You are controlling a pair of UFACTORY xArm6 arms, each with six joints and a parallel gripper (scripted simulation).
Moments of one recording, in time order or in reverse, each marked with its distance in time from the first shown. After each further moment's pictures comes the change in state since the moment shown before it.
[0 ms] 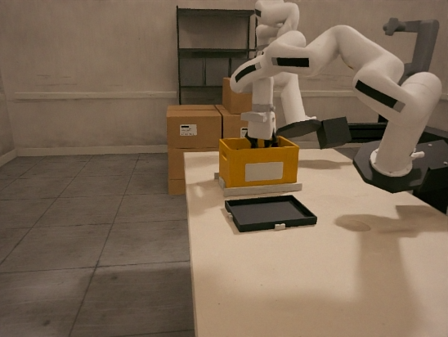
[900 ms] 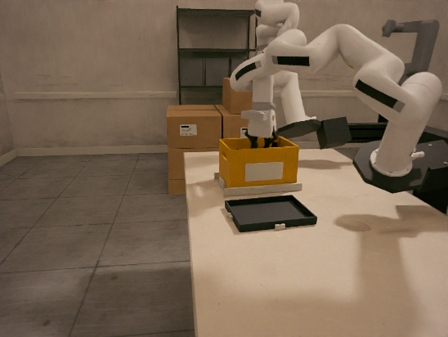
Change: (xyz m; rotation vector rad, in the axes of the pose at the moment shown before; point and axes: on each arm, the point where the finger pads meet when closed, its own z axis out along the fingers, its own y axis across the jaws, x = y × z) left arm 0.000 0.000 -0.007 0.001 0.000 0.000; right arm 0.000 0.000 0.000 0.000 0.000 0.000
